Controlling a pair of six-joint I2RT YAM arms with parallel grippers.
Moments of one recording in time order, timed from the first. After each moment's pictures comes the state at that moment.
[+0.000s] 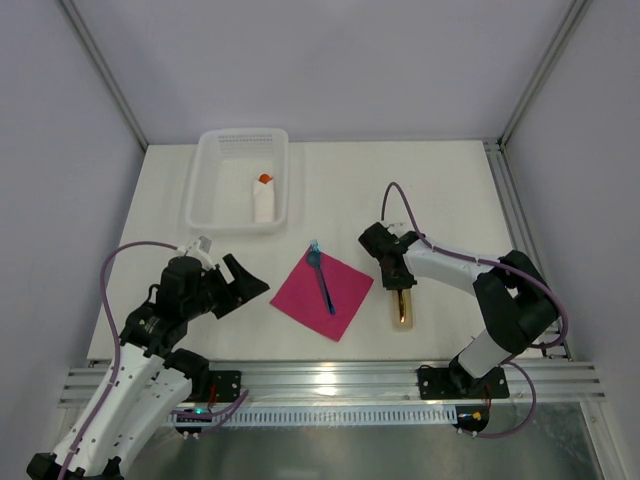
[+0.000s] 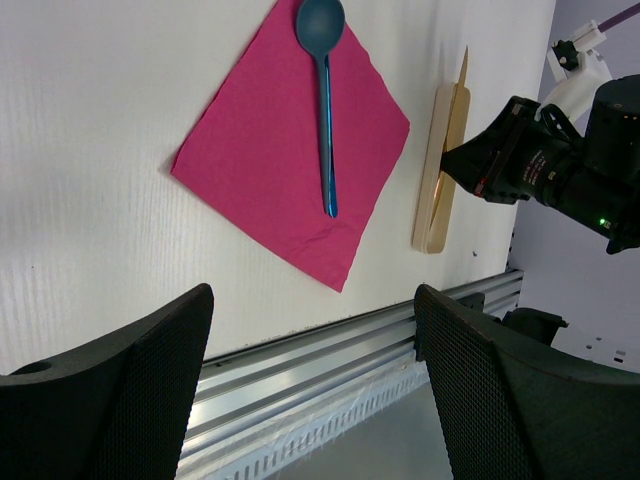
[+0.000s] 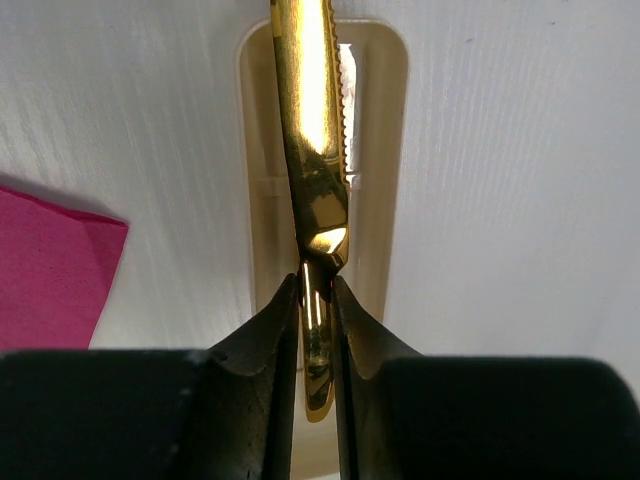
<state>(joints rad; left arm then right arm) -0.38 0.56 0.62 -0.70 0.22 -0.89 0.64 1.59 0.91 -0.70 0.41 0.60</state>
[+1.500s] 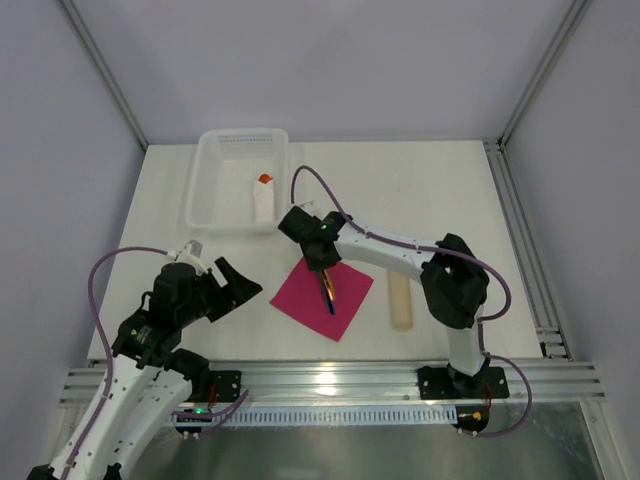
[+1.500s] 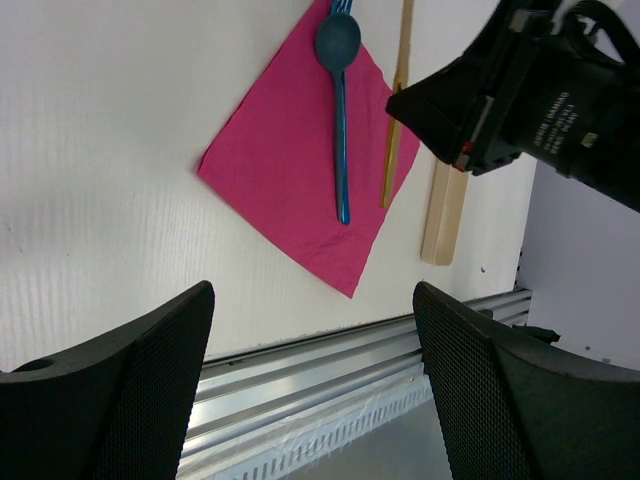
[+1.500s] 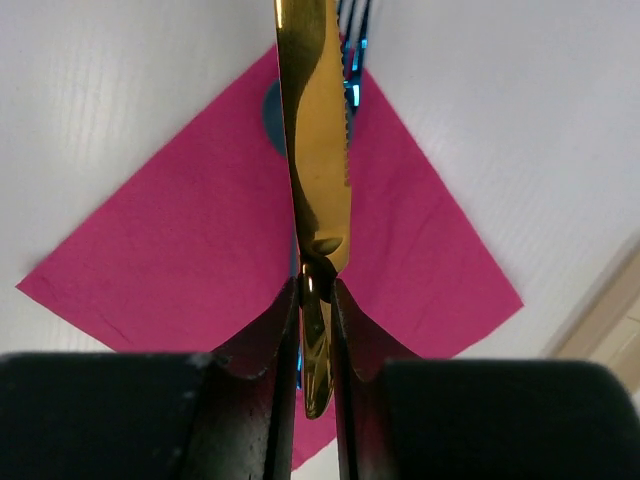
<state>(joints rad) -0.38 0.49 0.63 -0.77 0.16 -0.89 0.94 1.92 1.55 -0.81 0.34 0.53</state>
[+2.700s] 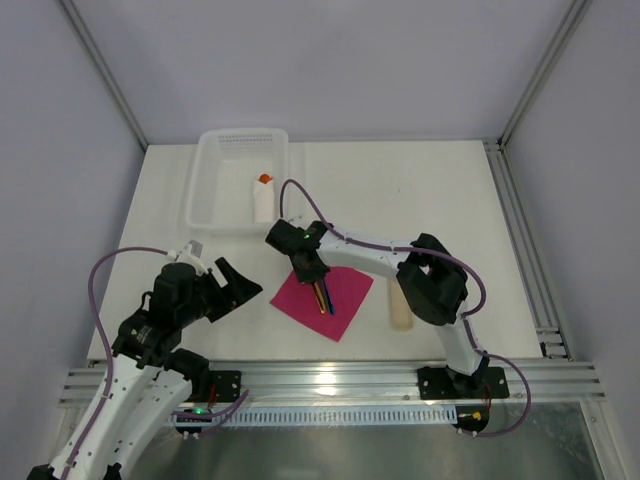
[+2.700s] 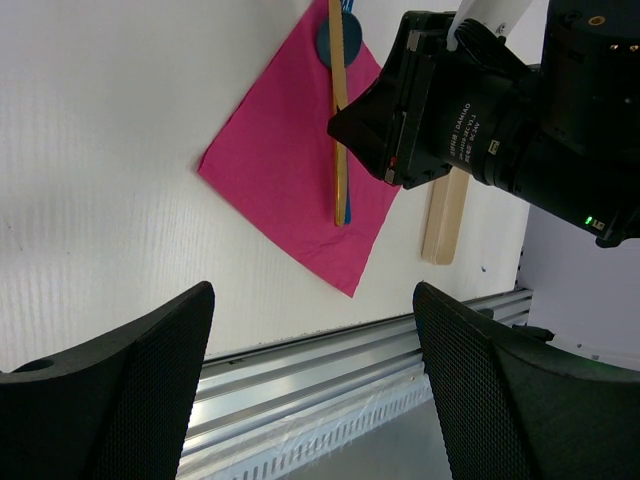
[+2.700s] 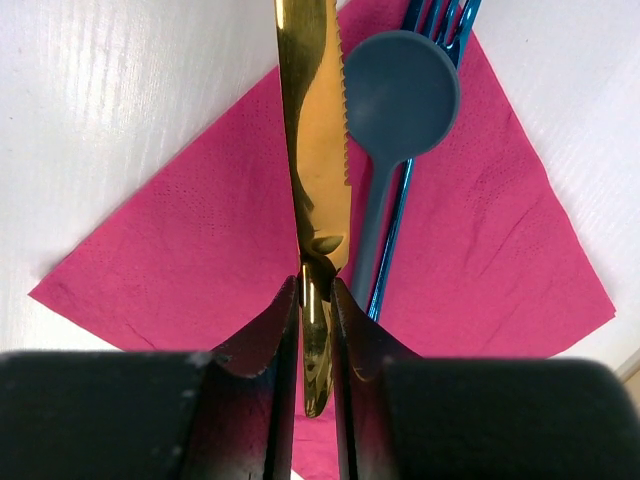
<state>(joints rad) -0.38 0.49 0.63 -0.78 0.16 -0.89 1.00 2.07 1.62 -0.83 0.28 0.59</state>
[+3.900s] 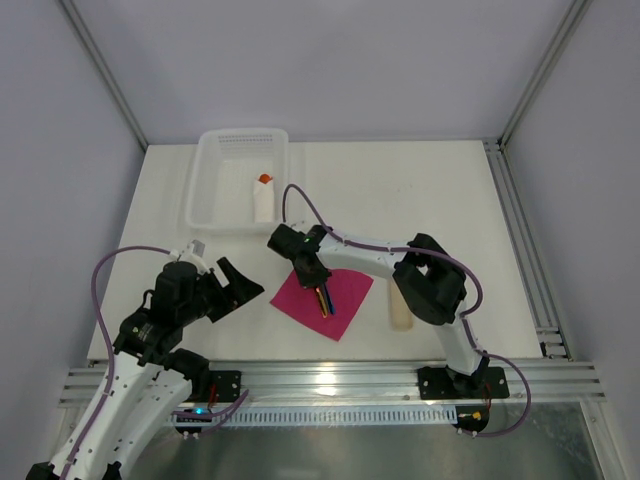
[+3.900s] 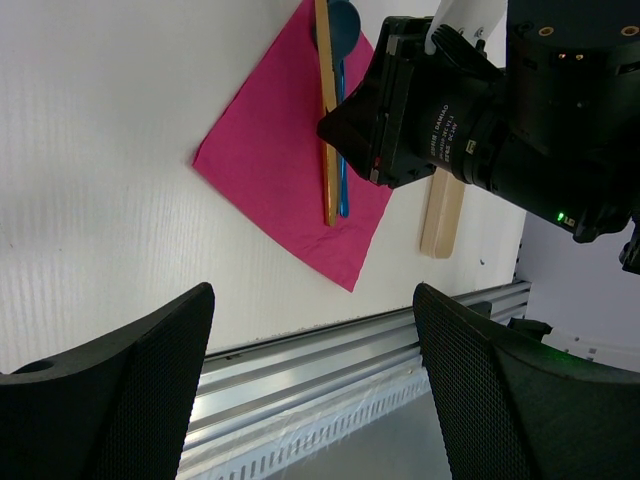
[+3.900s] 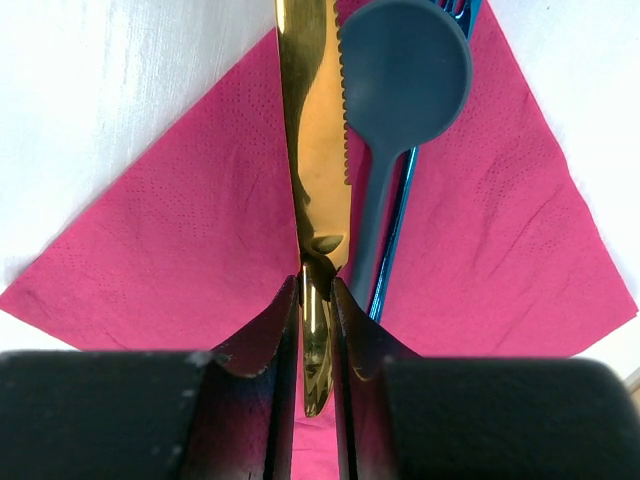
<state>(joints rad) -0.38 0.50 0.63 -0.77 0.18 -0.89 1.00 2.08 1.58 -0.81 0.27 0.61</state>
